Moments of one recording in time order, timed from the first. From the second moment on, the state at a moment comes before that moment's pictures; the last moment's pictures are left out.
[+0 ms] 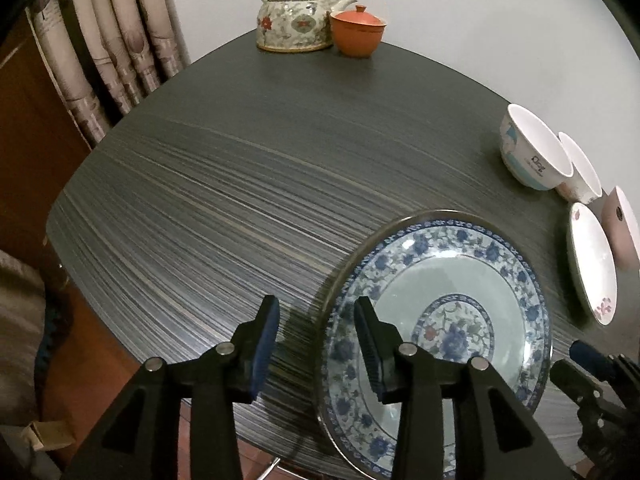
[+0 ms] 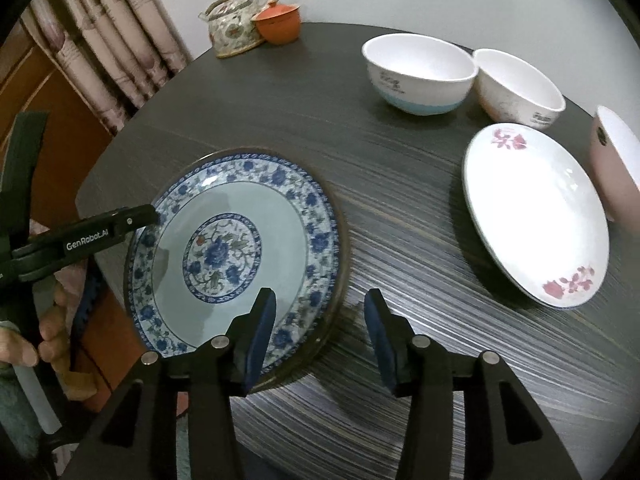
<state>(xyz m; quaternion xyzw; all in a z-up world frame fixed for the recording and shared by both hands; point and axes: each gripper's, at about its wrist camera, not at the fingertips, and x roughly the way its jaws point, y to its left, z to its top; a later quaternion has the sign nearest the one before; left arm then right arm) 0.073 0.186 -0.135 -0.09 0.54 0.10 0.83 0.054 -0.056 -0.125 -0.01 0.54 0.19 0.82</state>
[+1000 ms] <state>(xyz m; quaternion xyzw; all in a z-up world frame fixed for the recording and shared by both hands) 0.027 0.025 -0.060 0.03 0.47 -0.03 0.88 -0.005 -0.196 -0.085 0.12 0.45 0.07 0.88</state>
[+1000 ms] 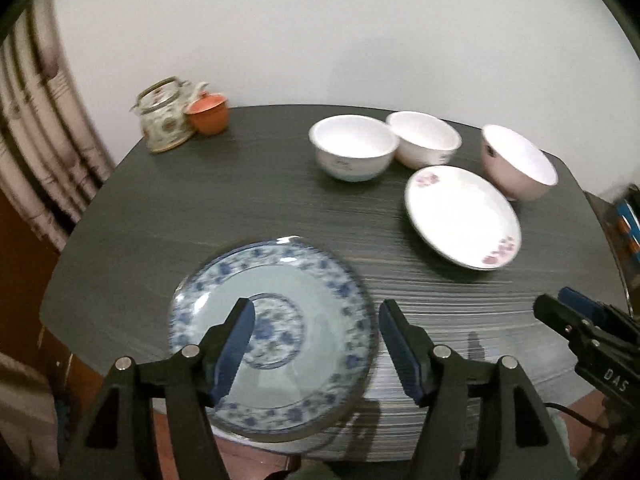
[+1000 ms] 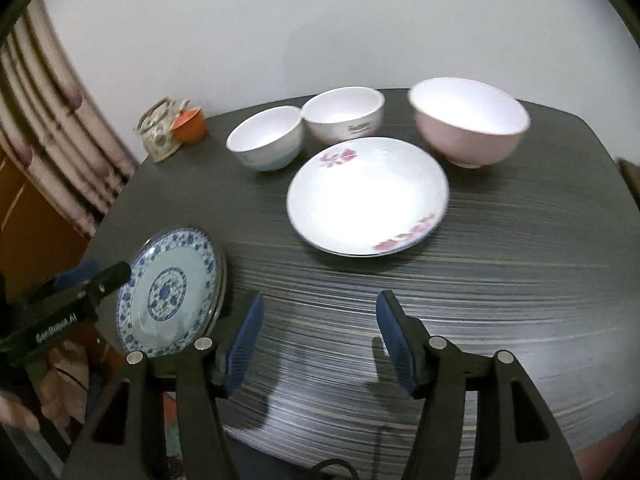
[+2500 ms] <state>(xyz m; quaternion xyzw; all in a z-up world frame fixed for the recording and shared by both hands) 0.194 -0.029 -0.141 -0.10 0.59 -0.11 0.80 0.102 -0.305 -0.134 0.22 0.48 0.08 0.85</state>
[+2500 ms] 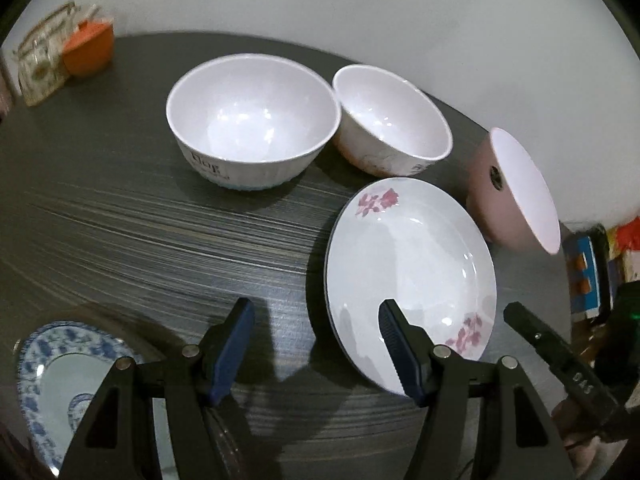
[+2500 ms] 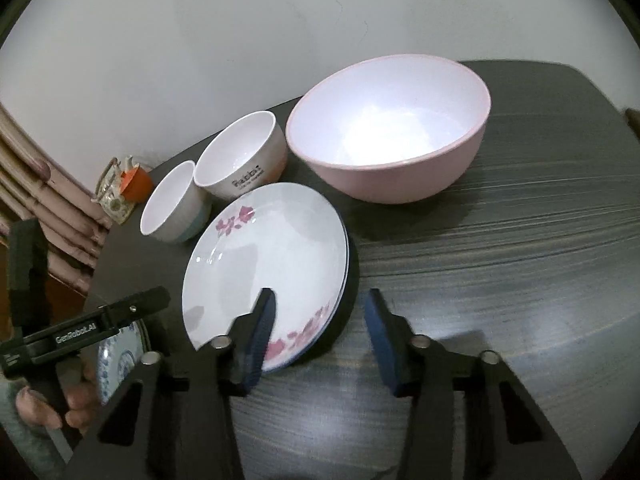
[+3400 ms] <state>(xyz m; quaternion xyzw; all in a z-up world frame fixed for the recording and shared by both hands) 0.236 -0.045 -0.174 -0.08 0.62 -0.13 0.77 0.135 -0.311 -0.172 0.23 0.51 0.12 0.82</state>
